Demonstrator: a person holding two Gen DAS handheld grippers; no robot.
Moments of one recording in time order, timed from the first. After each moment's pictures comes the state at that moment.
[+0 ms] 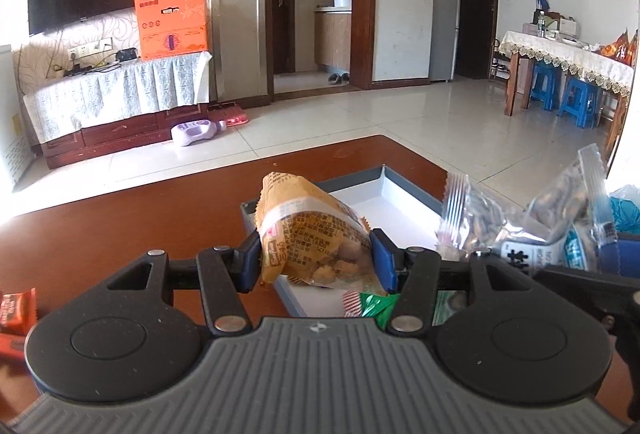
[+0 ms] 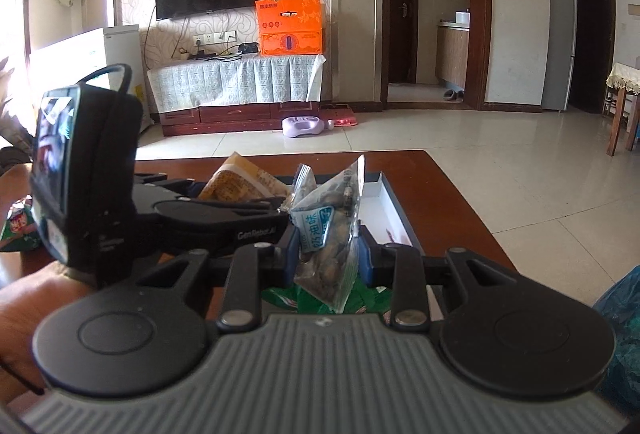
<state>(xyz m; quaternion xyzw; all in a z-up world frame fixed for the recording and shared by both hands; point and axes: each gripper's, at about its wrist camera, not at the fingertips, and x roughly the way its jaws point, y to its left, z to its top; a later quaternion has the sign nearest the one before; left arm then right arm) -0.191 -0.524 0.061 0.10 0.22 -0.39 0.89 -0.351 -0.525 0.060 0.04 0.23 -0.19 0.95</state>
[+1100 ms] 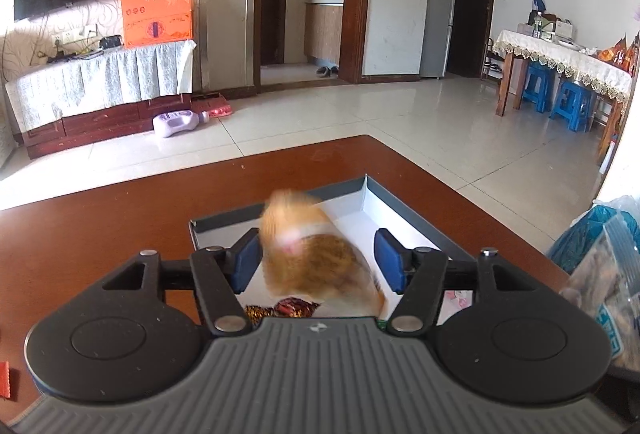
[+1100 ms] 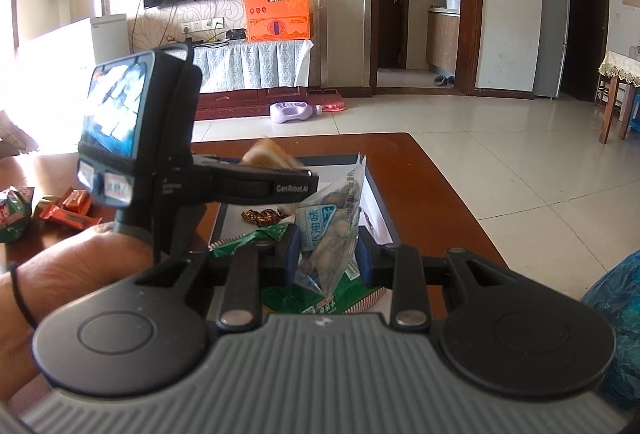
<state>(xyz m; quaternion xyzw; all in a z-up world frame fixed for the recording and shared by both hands) -0.149 -0.584 0.044 0.08 0.24 -0.40 0.88 -0.346 -0.534 0.051 0.05 0.25 -0.21 0.95</state>
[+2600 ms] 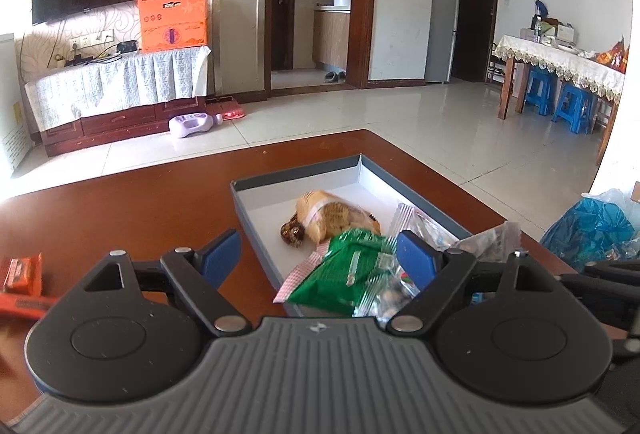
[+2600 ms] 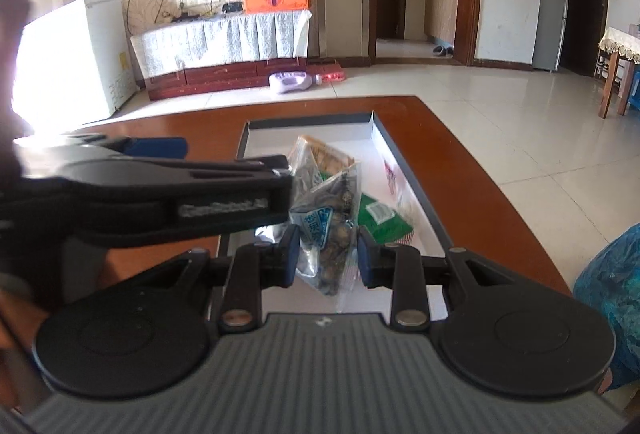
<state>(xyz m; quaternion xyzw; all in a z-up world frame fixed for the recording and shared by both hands) -0.243 -0.474 0.077 0.08 0.23 -0.39 0.89 -0.319 -0.536 0.037 0.07 0.29 -0.21 0.93</state>
